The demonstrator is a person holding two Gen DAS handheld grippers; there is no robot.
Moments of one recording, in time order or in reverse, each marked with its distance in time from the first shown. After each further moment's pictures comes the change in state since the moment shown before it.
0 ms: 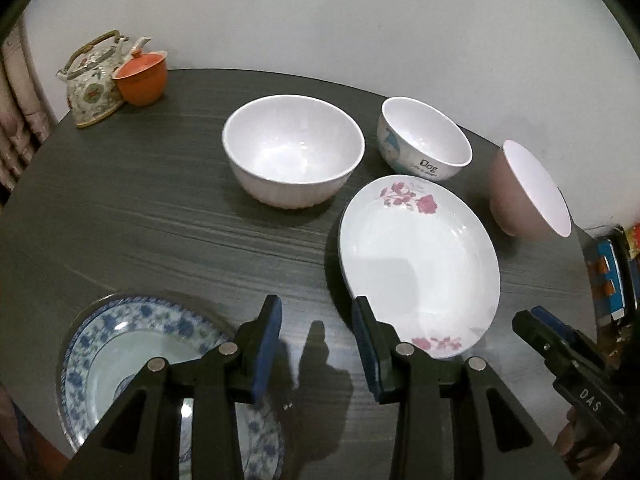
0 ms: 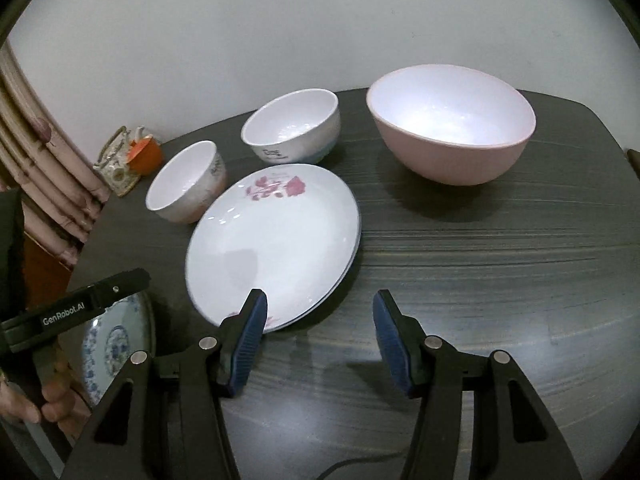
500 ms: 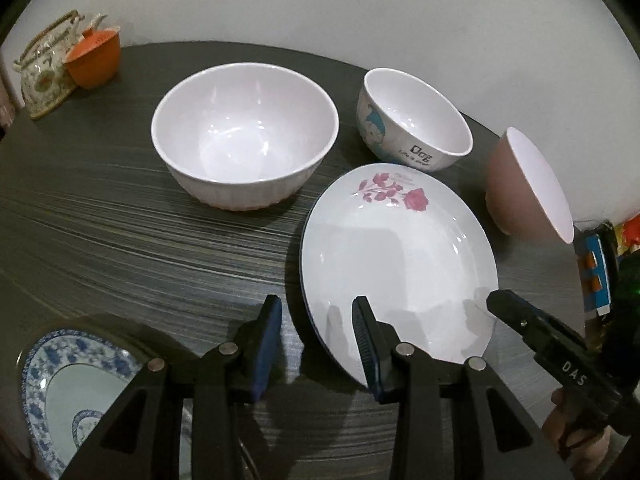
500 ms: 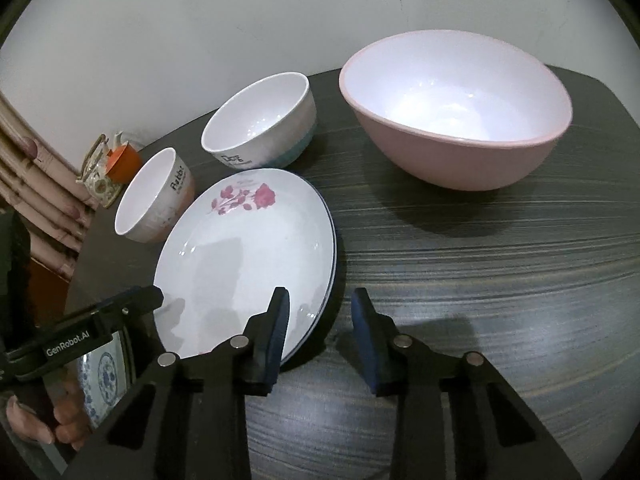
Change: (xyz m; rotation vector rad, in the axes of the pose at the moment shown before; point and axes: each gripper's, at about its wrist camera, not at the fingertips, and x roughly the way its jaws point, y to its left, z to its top) left arm 0.051 -0.009 0.023 -0.011 0.099 -0.091; right arm 0.044 -0.027 0.025 0.062 0.072 0.037
